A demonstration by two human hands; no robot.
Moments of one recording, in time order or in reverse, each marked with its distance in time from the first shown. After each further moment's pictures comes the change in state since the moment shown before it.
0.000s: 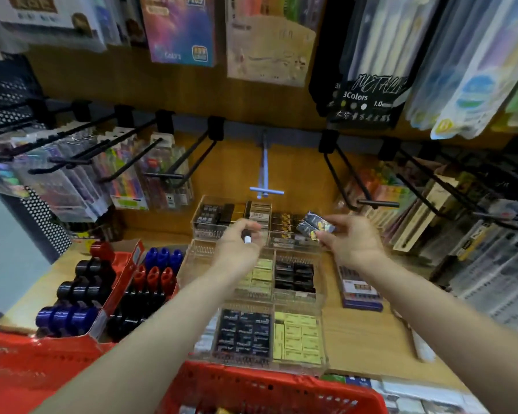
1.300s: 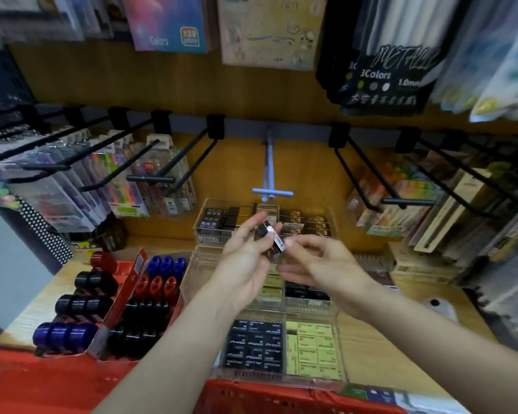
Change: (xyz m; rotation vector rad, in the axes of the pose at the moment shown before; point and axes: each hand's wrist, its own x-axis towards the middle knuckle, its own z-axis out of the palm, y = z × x) left_hand 0.003 -0.003 0.006 -1.024 -0.175 -0.217; right_hand -0.029 -0.014 0.047 0.730 -0.426 0.107
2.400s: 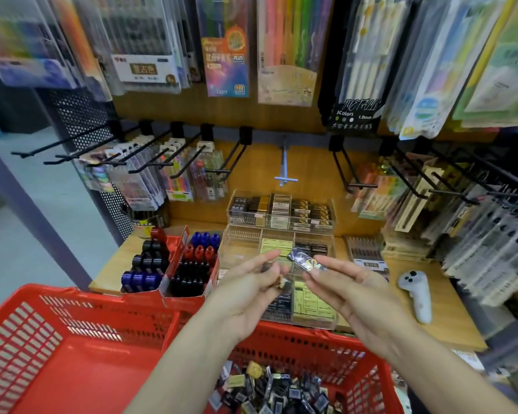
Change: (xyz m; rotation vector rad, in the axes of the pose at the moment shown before) left_hand -0.177 0.010 -0.002 0.230 0.087 -0.142; right_hand -0.170 -0.009 0.007 0.396 0.012 0.057
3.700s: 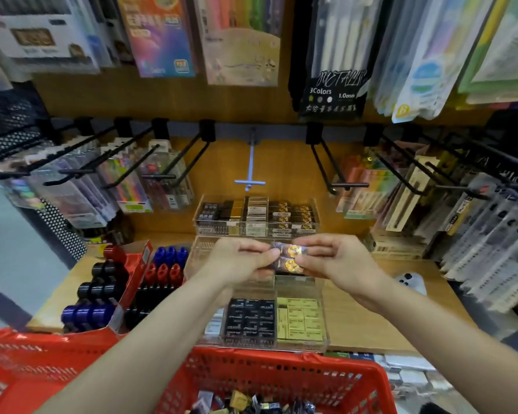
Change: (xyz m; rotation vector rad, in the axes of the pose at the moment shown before) left_hand 0.114 0.019 0.019 0.564 0.079 0.079; right_hand 0.109 -0.016 -0.040 -0.593 0.001 -0.193
